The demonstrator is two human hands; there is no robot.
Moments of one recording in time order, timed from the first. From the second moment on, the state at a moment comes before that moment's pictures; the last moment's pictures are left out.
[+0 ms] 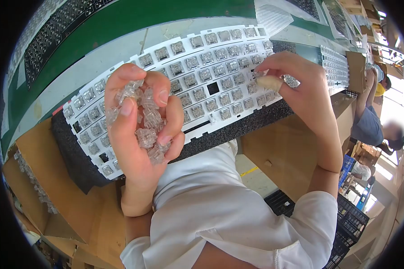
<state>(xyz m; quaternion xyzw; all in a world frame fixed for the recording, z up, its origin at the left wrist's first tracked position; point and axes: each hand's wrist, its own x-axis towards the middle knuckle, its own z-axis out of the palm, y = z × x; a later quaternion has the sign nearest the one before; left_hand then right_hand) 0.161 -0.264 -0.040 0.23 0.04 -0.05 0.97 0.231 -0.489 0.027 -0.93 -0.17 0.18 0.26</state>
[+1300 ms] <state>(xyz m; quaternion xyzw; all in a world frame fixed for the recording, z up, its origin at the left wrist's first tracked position) 0.158 -0.243 -0.032 -0.08 0.09 -0.10 0.99 0.234 -0.475 0.026 -0.91 -0.40 0.08 0.09</state>
